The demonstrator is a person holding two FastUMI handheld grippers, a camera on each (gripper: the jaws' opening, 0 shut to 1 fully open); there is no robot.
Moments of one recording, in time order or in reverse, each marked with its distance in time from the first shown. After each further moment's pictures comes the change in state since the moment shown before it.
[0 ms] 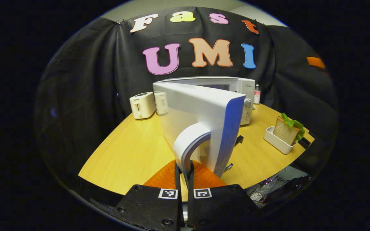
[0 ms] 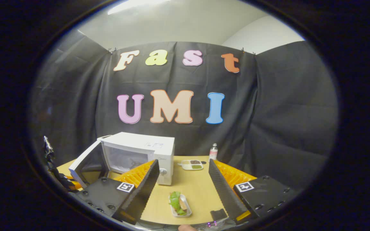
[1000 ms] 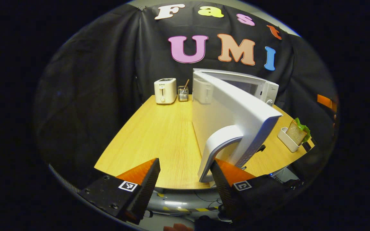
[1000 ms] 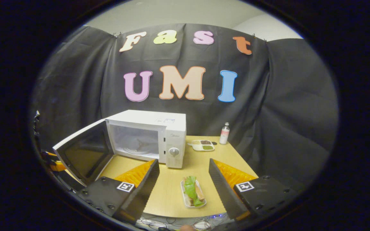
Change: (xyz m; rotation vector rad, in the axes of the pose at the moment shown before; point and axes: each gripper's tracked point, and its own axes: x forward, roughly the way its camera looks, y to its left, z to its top) left arm -0.037 0.086 0.005 -0.110 0.089 0.038; right arm 0.029 0.025 -0.079 -0.050 0.198 0.033
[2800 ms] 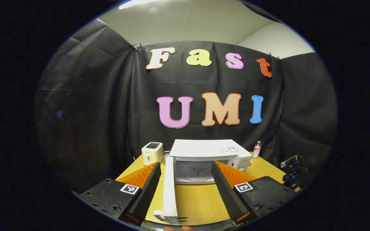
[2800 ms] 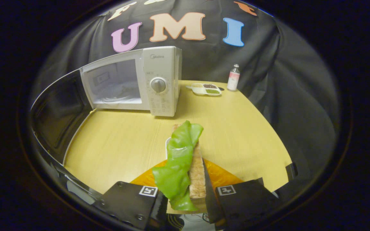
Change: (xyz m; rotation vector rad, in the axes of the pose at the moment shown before) left arm -0.065 -0.112 0.232 -0.027 -0.433 -0.031; right arm 0.102 -0.027 -0.194 -0.012 0.432 0.040
